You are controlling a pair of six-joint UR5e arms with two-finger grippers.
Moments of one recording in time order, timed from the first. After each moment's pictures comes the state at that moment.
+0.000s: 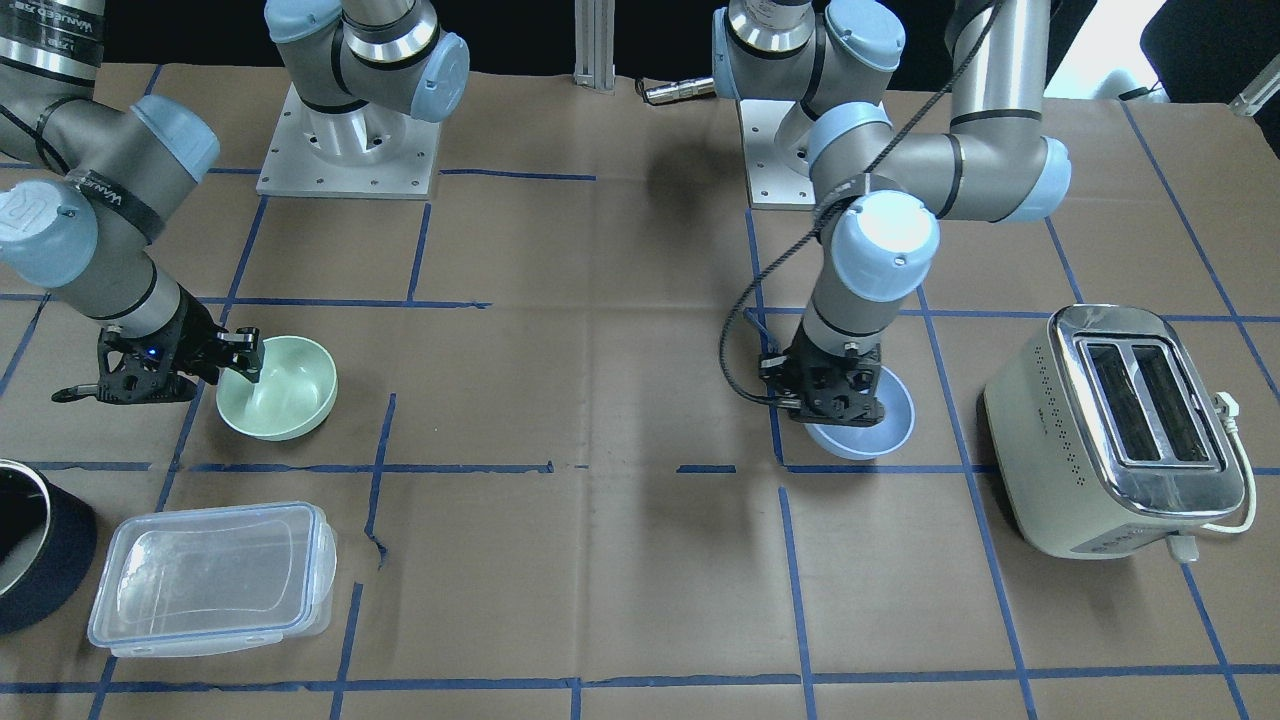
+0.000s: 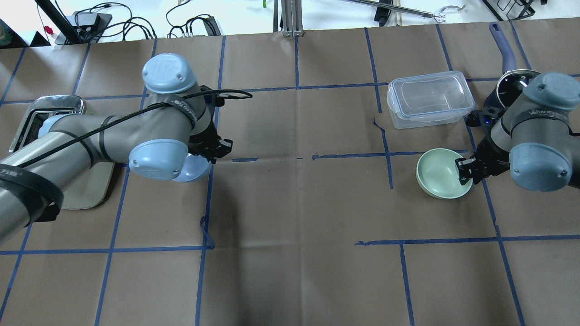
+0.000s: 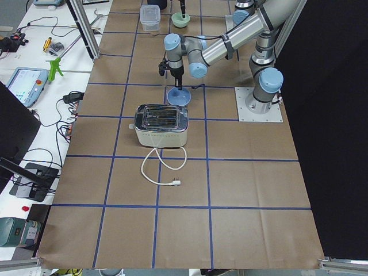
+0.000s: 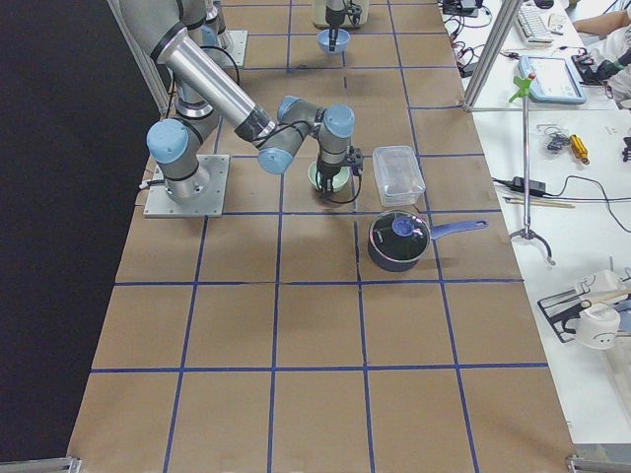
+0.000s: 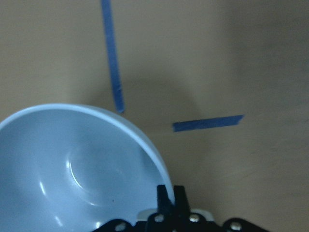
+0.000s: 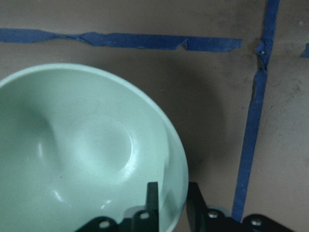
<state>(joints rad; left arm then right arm) -1.75 -1.86 -1.83 -0.99 1.63 -0.05 1.17 -1.39 2.12 -2.20 -1.58 -0.45</state>
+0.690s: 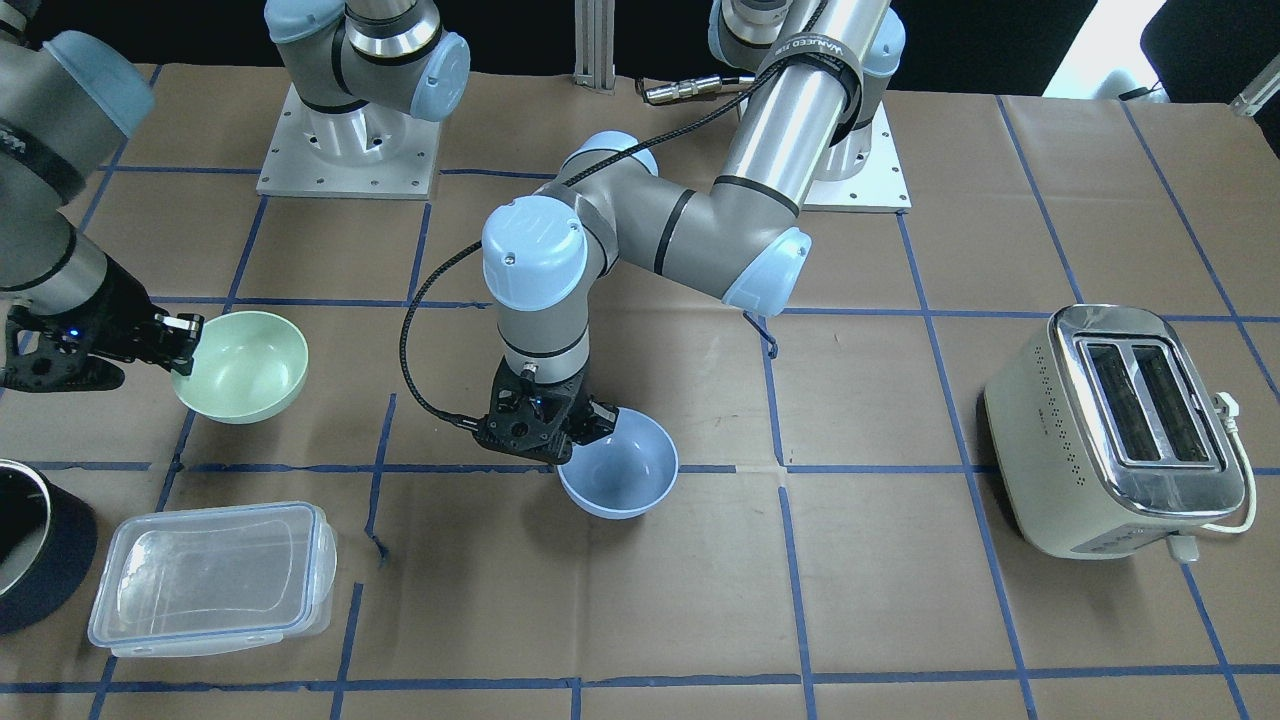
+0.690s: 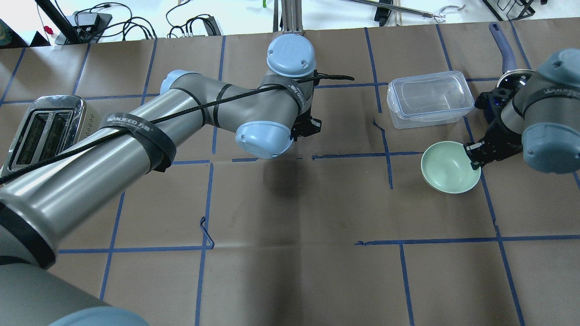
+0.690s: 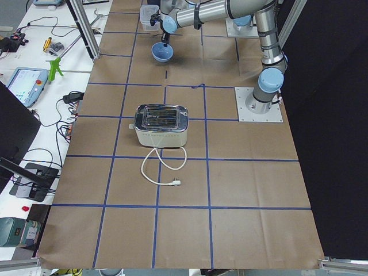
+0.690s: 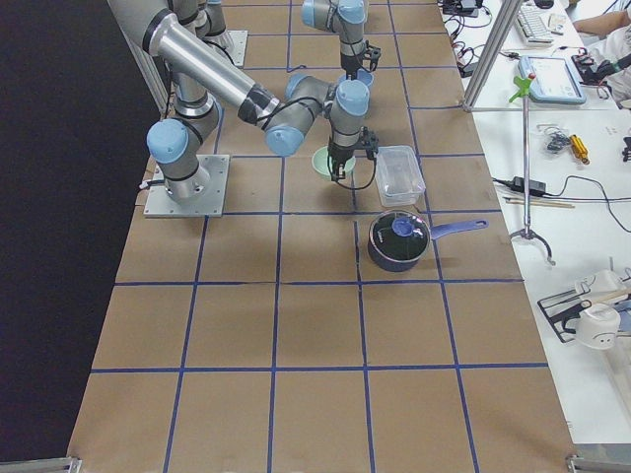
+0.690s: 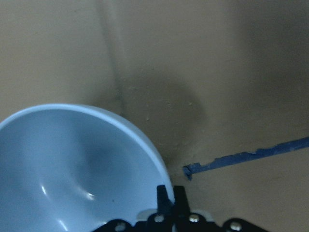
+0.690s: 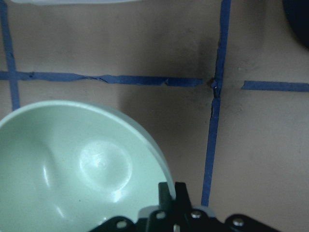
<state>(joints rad) -2.04 -2.11 -1.53 -1.00 1.64 -0.21 1.18 -1.46 1.87 -1.88 -1.57 -0.44</state>
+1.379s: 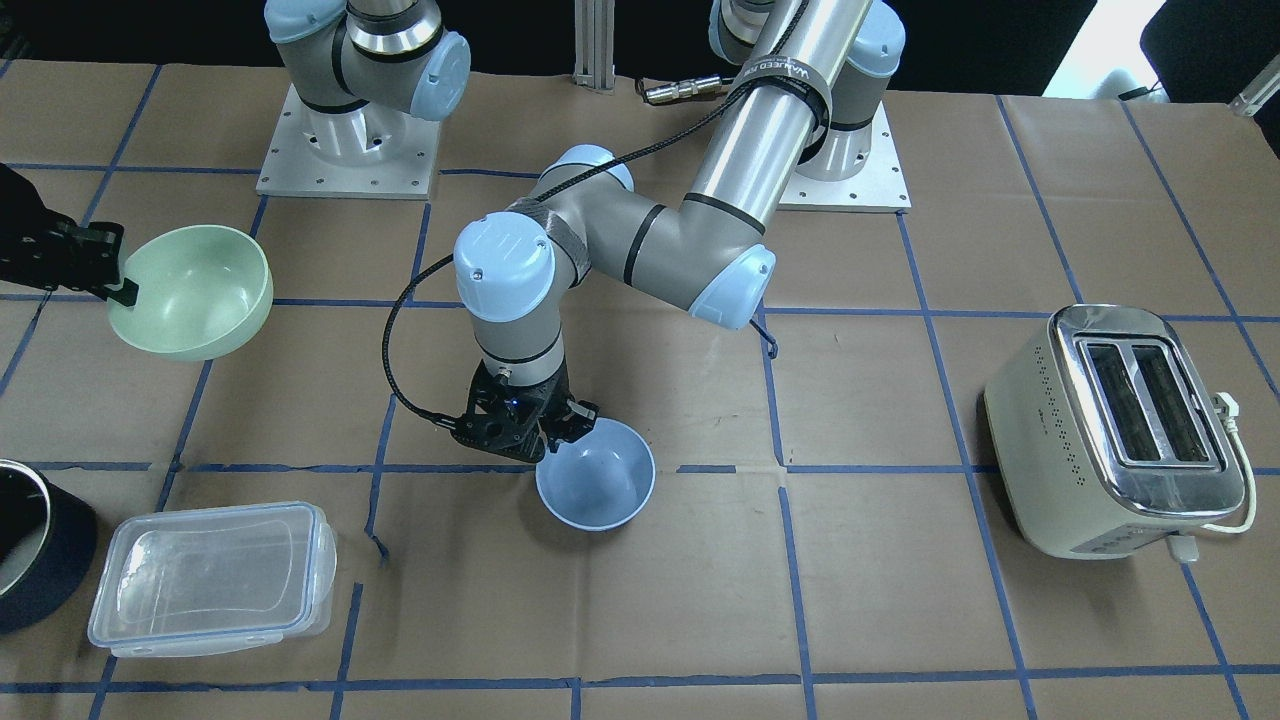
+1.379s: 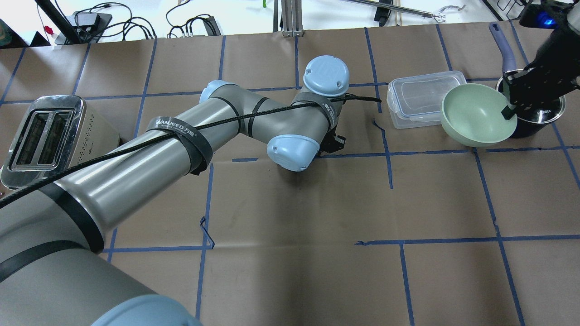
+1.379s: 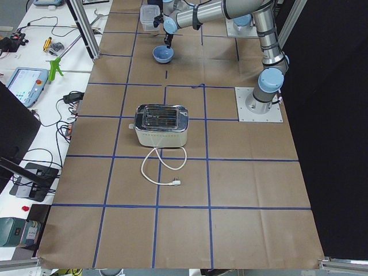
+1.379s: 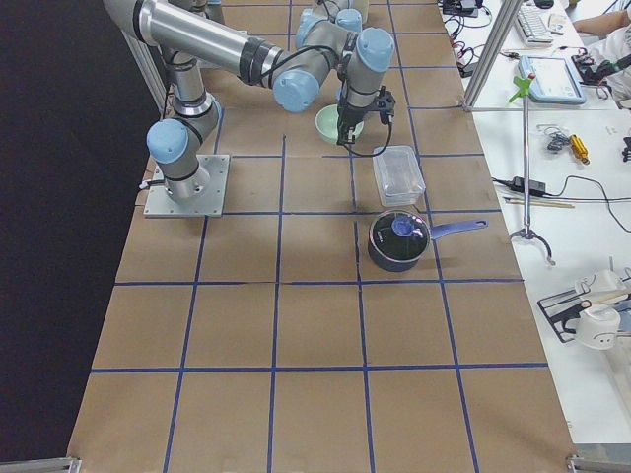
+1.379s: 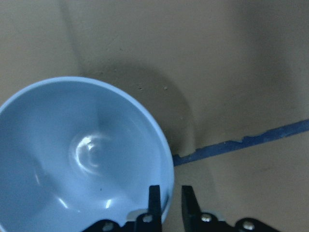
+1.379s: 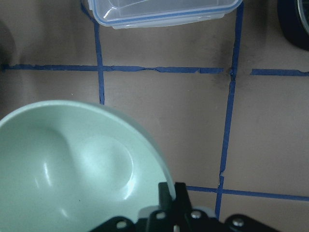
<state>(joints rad) -2.07 -2.14 -1.53 -1.01 1.64 -0.21 1.18 -1.48 1.54 -1.43 -1.48 -0.41</state>
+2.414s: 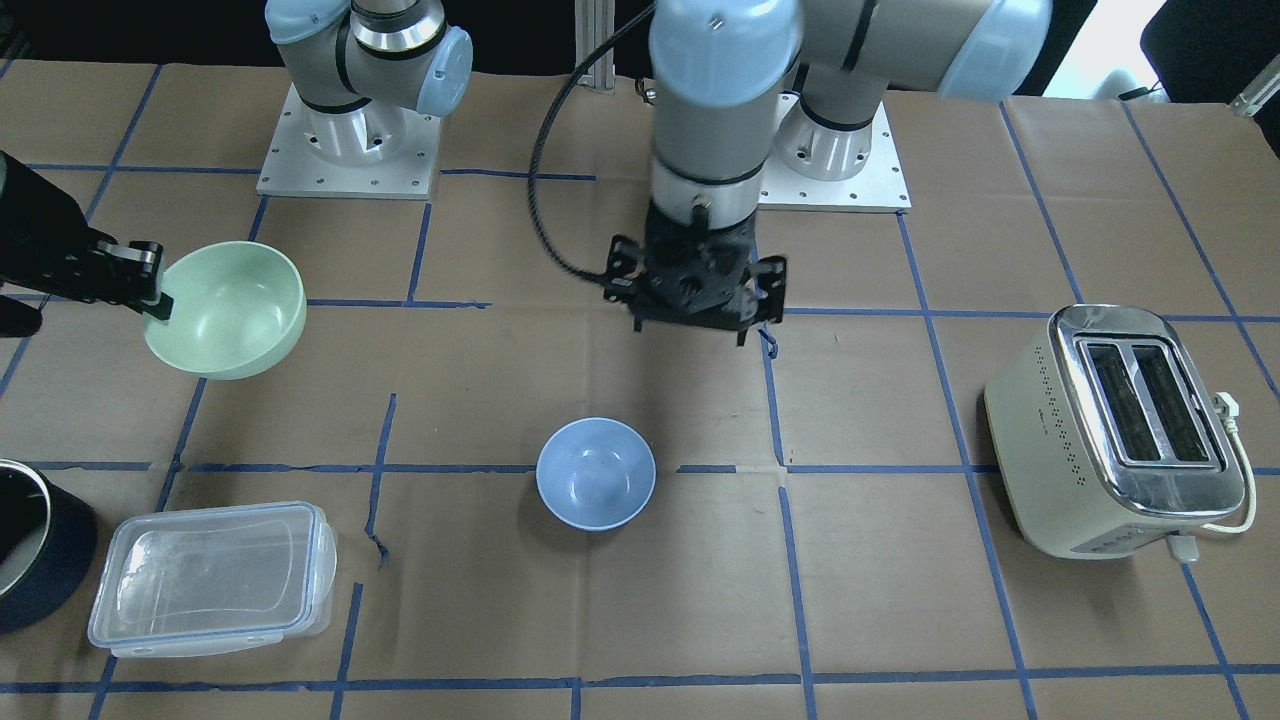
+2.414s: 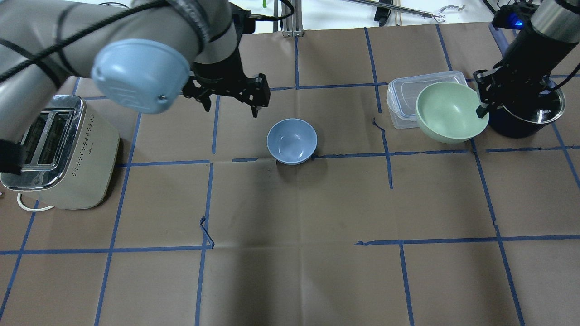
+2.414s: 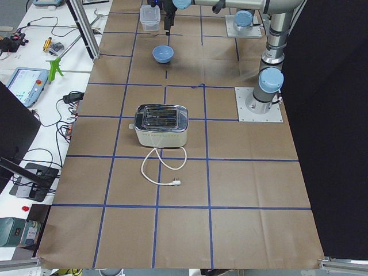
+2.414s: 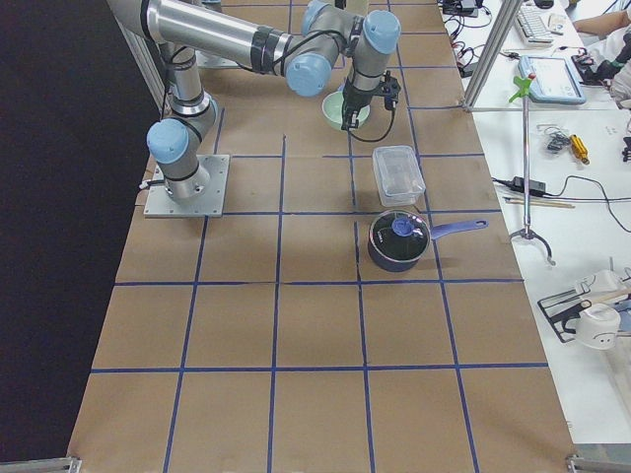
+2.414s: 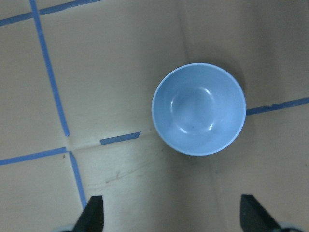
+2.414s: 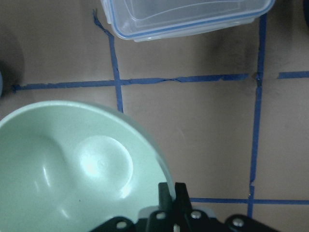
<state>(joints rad) -1.77 -1.68 -1.49 -1.51 1.60 -0.07 1.32 -1.45 1.58 -1.53 -1.48 -0.20</state>
